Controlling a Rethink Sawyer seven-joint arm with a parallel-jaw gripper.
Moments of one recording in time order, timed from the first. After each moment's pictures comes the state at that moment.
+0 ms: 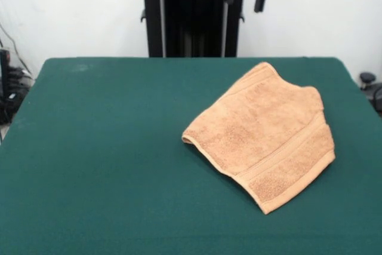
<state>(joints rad) -0.12 -1.02 0.02 1.88 -0.14 0.71 2.34</state>
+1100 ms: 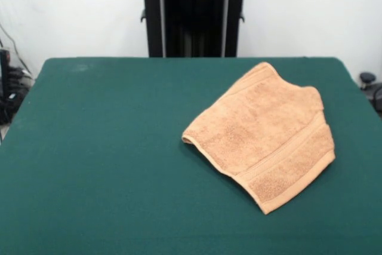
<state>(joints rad) -0.19 -1.05 0.07 1.42 -0.22 0.93 2.34</state>
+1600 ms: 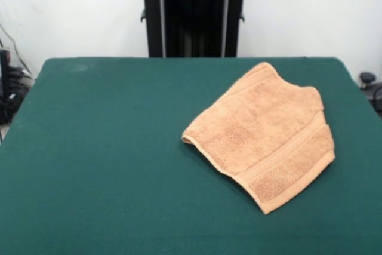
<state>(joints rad) -0.19 -1.01 0.08 1.41 -0.23 0.86 2.34</state>
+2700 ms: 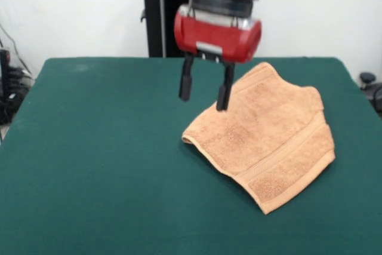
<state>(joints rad) -0.19 -0.70 0.07 1.50 -0.34 0.49 2.34</state>
